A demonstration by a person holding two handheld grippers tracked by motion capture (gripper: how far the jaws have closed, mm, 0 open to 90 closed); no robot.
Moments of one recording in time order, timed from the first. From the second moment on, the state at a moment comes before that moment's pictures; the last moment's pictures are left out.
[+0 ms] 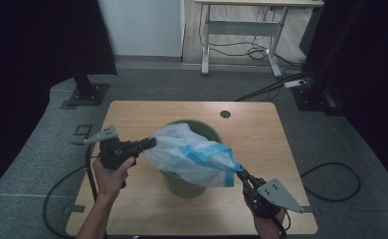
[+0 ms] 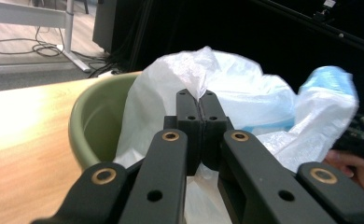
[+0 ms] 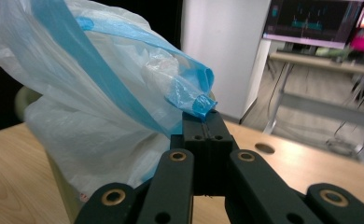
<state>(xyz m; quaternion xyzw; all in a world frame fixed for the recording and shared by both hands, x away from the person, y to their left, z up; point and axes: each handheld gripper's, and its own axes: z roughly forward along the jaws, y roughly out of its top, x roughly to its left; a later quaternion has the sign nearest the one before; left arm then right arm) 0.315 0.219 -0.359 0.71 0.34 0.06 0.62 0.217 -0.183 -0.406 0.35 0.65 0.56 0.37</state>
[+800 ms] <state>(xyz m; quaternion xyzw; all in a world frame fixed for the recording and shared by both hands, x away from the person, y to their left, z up) 0.294 0.240 -0.429 0.72 0.35 0.05 0.59 0.202 -0.185 -0.467 0.35 0.70 0.55 0.28</state>
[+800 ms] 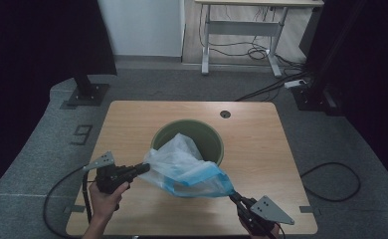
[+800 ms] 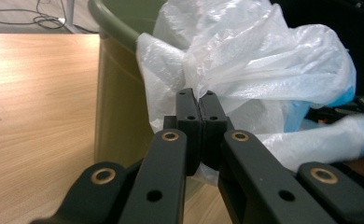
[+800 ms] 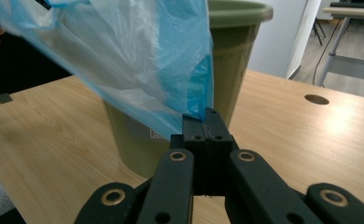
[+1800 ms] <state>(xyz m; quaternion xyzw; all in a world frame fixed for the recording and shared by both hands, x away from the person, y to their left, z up) 0.278 0.231 -0.382 0.74 0.30 0.09 0.59 0.211 -0.180 -0.471 0.35 0.71 0.54 0.29</state>
